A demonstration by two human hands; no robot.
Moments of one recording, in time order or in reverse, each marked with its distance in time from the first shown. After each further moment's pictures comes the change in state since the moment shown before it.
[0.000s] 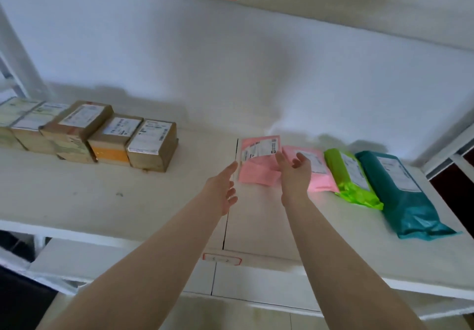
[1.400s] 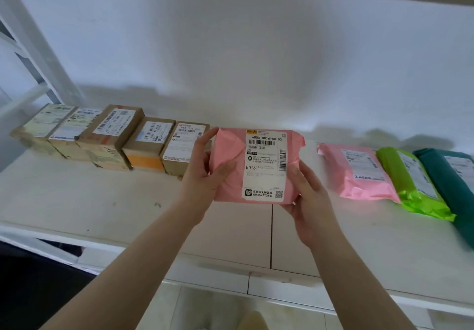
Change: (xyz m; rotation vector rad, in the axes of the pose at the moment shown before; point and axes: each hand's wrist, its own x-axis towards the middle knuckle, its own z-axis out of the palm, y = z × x) left_hand -0.036 0.078 -0.101 0.351 -0.206 0.727; right_hand -0.070 -0.004 0.043 0.314 -0.442 0.242
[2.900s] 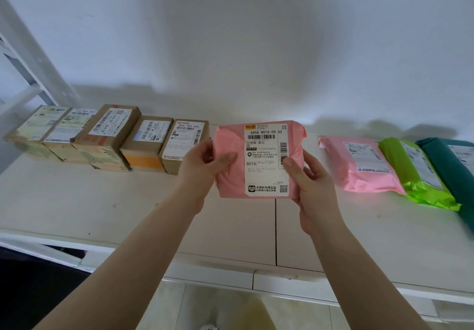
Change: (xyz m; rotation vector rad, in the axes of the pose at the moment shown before) left_hand 0.018 0.007 -0.003 0.044 0.137 -0.188; right_hand 0.005 -0.003 0.011 0.017 0.090 -0.105
